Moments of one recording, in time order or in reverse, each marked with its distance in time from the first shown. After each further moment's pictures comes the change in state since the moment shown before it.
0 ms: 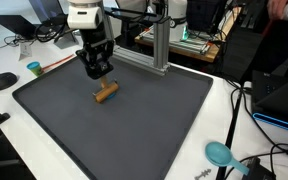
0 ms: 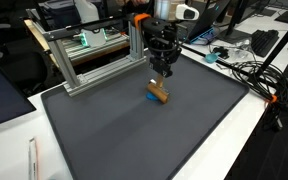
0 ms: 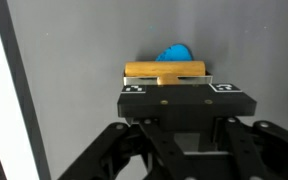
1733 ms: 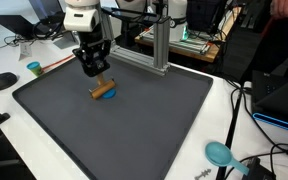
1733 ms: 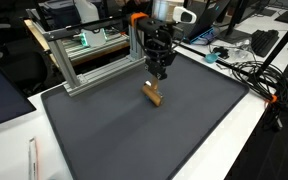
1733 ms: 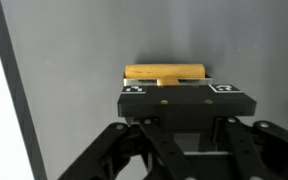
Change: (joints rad) arm 0.006 0.009 -0.024 0.018 -0.082 -0.039 0.090
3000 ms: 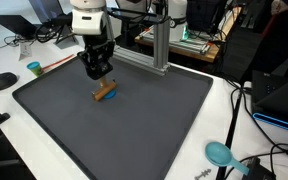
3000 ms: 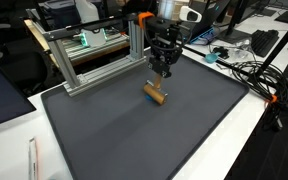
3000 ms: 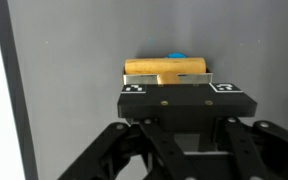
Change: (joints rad) arm 0.021 0.007 0.020 0.007 -0.031 -0.005 -0.017
